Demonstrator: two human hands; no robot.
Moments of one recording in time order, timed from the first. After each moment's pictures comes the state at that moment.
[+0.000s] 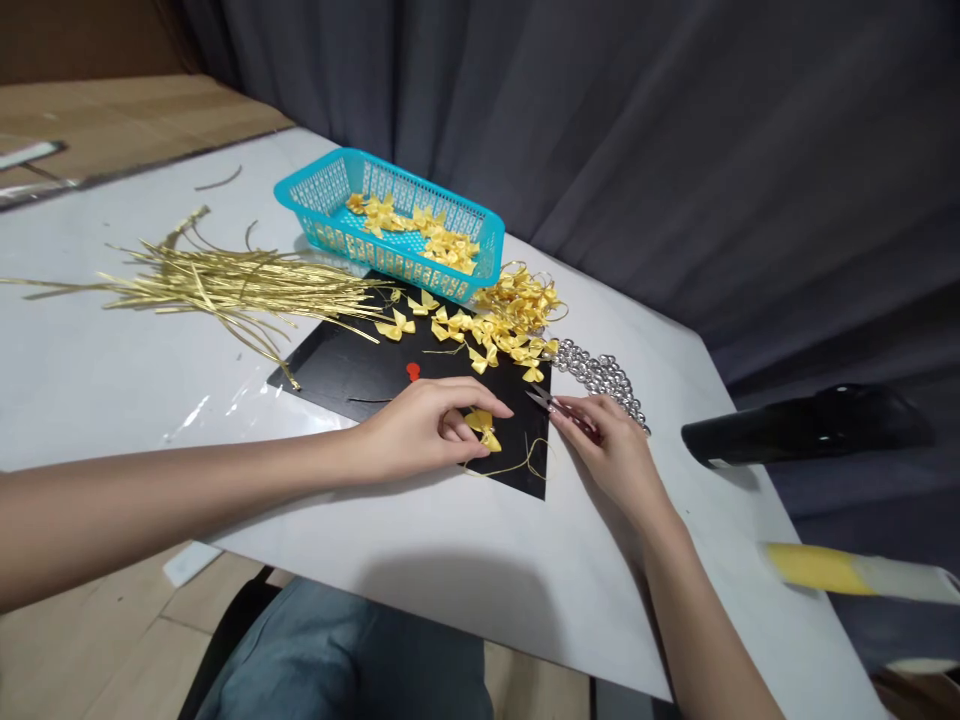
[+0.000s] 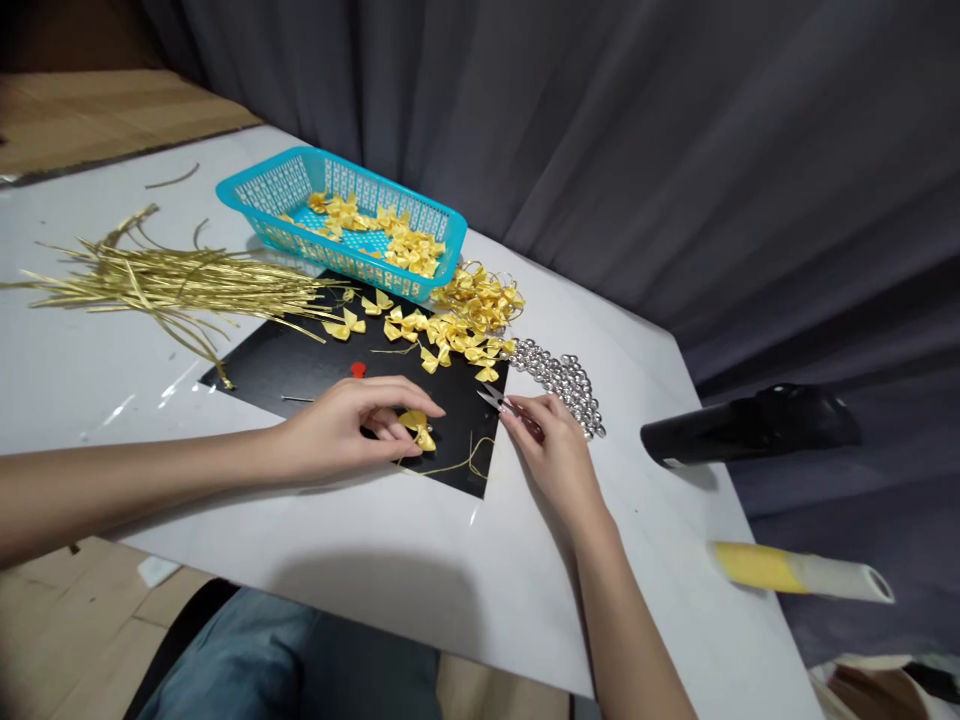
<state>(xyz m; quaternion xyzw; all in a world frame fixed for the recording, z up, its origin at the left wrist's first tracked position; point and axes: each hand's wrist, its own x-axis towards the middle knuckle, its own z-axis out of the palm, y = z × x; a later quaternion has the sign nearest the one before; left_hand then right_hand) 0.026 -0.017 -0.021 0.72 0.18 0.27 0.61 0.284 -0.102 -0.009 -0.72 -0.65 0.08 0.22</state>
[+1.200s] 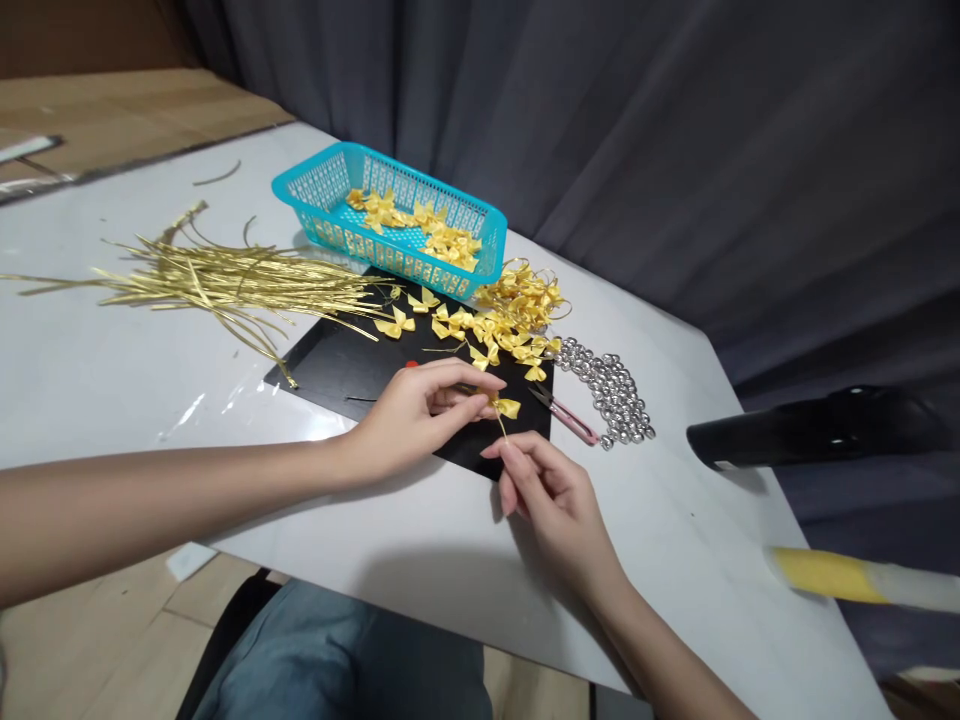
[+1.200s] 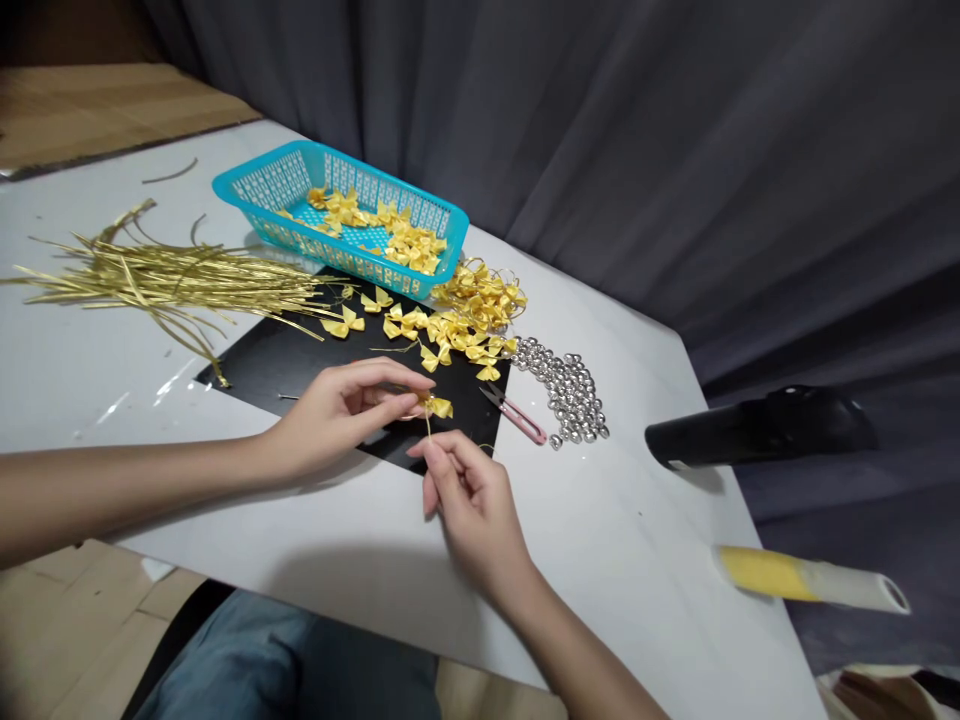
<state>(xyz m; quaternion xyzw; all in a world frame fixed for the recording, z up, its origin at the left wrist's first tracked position) 0.030 -0.021 -0.019 0.62 0.24 0.36 0.65 0.182 -0.127 0.004 -0.63 -0.49 0.44 0.41</state>
